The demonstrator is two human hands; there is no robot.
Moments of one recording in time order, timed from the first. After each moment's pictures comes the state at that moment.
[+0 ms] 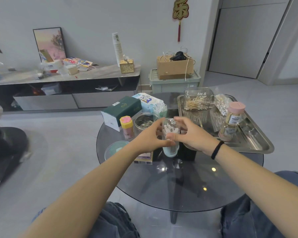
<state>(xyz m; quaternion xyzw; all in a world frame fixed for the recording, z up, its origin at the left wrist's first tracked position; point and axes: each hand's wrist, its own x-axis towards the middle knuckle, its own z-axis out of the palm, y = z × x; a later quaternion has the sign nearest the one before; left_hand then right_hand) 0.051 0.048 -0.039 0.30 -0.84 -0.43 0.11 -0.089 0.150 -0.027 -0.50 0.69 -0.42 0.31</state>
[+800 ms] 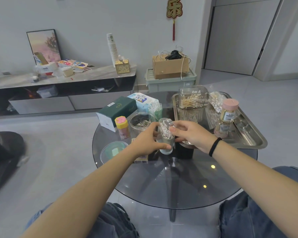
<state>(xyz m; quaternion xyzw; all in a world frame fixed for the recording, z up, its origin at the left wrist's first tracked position) 0.046 0.051 -0.051 0.32 -0.85 -0.41 0.11 -0.100 0.156 -0.032 -0.45 0.65 -0.47 0.40</state>
